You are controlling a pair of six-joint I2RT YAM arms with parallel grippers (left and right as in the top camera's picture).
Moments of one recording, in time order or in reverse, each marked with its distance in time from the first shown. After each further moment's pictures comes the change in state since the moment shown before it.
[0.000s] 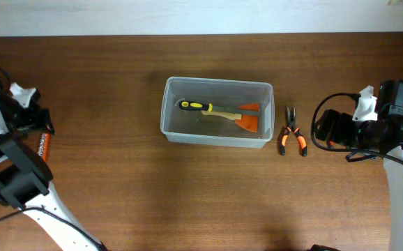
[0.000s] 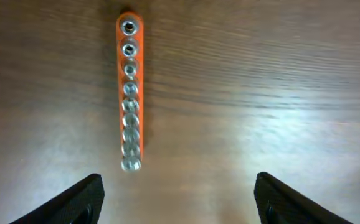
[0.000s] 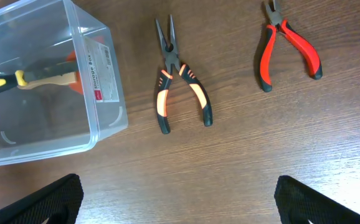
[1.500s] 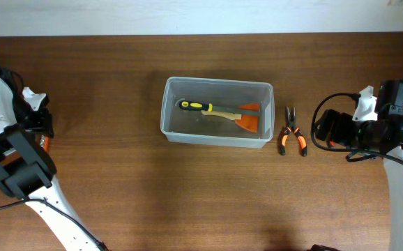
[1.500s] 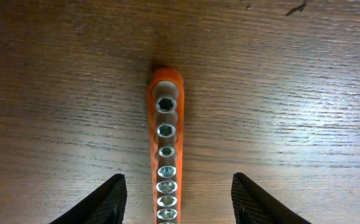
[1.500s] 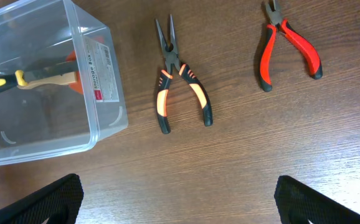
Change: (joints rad) left arm -0.033 0.101 -0.001 0.131 -0.124 0.027; right arm 0.000 0.000 0.000 -0.001 0.000 0.000
